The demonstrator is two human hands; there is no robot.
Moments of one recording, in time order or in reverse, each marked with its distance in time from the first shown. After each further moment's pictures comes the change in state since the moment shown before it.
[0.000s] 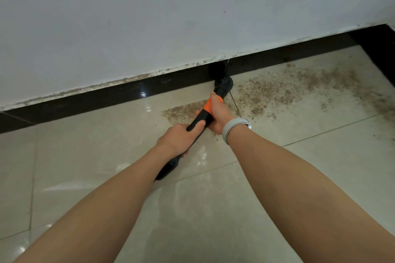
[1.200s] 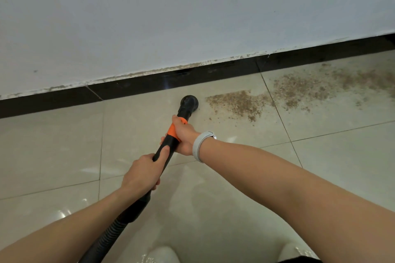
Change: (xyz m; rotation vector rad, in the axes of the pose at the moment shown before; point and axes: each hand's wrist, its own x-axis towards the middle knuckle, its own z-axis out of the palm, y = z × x) left_hand -0.161 -0.154 -0.045 -0.084 0.265 -0.309; right_hand -0.109 0.141 0.138 -0.146 -0.302 0.251
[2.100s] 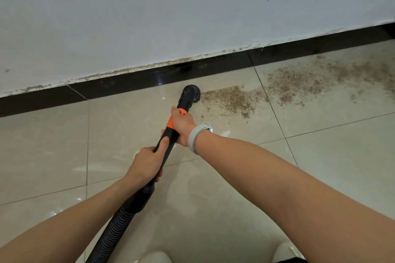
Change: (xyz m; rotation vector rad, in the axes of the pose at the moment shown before) left_hand 0.029 0.023 0.020 -0.175 -0.087 0.039; right_hand 0.016 -0.025 -0.015 -0.087 0.142 -0.076
